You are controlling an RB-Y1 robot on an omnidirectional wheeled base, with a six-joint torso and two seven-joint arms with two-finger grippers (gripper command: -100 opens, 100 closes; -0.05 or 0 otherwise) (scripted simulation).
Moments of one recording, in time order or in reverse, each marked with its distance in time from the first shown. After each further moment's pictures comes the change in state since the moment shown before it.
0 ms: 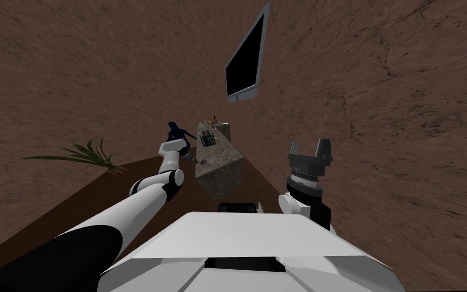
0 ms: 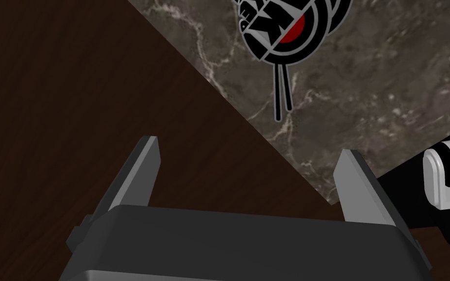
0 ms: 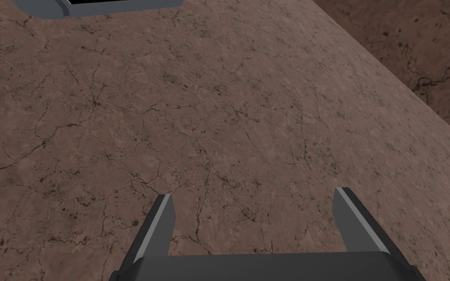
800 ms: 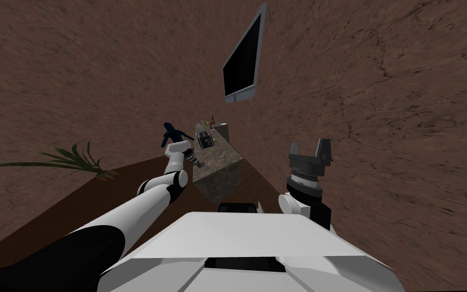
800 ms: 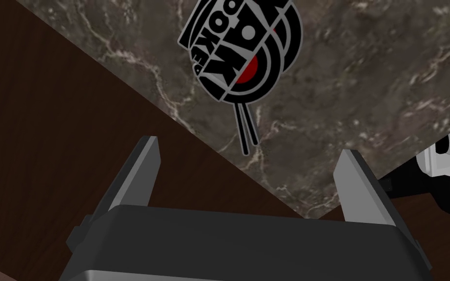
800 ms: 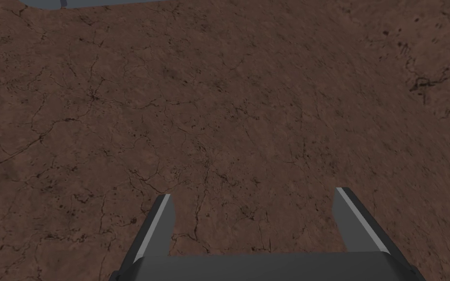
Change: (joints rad) left arm 0.011 -0.063 -0.016 -0.019 -0.050 0.067 -0.014; right arm 0.000 0.000 0.000 0.000 0.000 0.000 0.000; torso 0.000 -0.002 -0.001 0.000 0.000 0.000
